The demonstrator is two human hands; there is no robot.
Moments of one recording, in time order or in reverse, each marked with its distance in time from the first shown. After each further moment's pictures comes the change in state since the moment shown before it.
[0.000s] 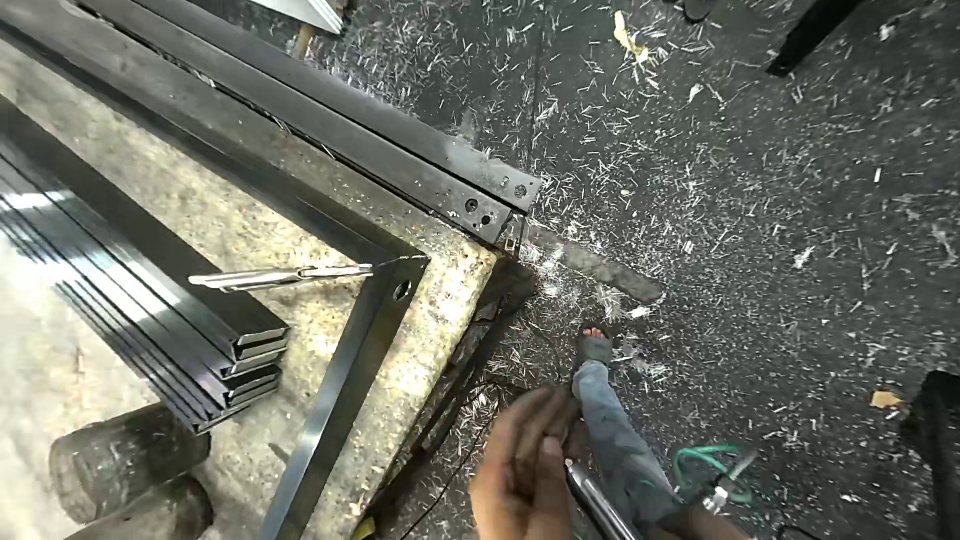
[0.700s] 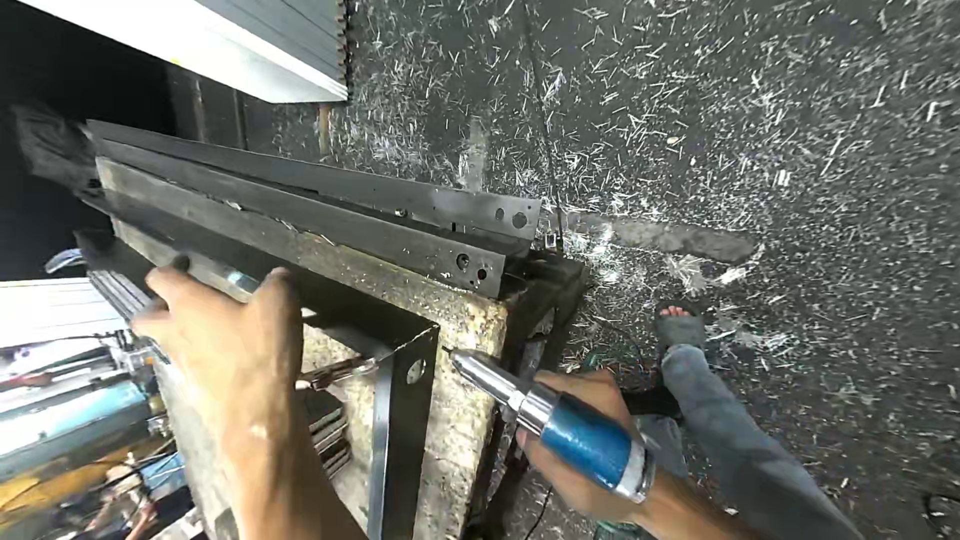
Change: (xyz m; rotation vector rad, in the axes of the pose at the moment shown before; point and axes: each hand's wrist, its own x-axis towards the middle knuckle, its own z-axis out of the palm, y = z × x) left_hand 0.222 0.167 -0.094 1.431 0.722 0.280; right_hand 0.172 0.014 0.135 0.789 0.208 -0.157
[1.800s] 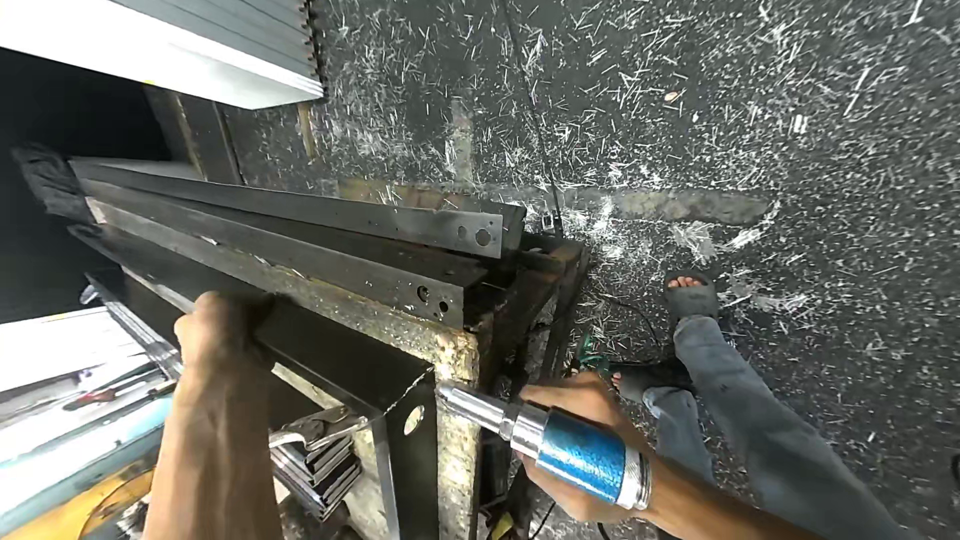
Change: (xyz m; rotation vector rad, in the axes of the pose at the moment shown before) left_hand 0.088 -0.026 0.052 -0.545 -0.154 -0.358; right_hand 0.008 0.014 -0.016 0.079 -0.043 -0.060
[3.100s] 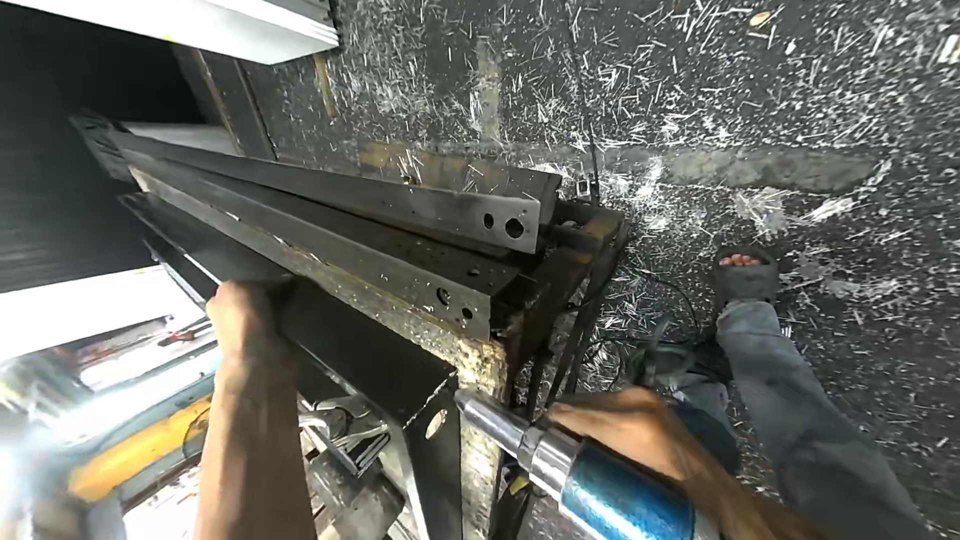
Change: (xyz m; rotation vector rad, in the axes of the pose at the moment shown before) left_hand -0.012 0.002 0.001 0.196 0.013 0.074; right_hand 0.016 -0.018 -0.023 -0.132 -0.190 0.052
